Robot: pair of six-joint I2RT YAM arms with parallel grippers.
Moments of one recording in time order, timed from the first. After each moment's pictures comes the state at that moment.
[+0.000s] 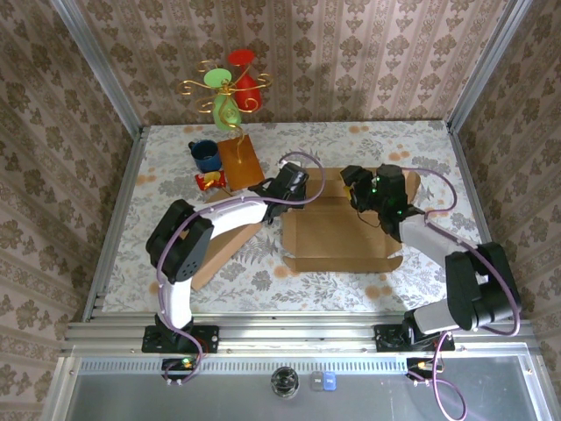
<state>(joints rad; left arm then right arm) -0.79 1.93 1.32 -0.19 -0.23 -0.46 0.21 1.40 0.76 0.20 -0.26 1.33</state>
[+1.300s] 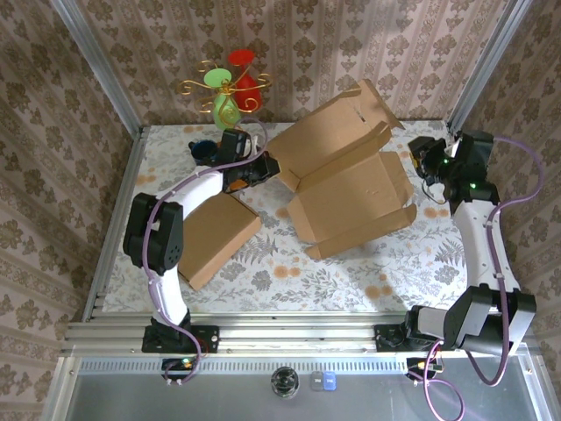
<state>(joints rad) -0.43 1.89 1.39 -0.21 0.57 -0.71 -0.25 1.25 1.11 -0.32 -0.49 1.04</state>
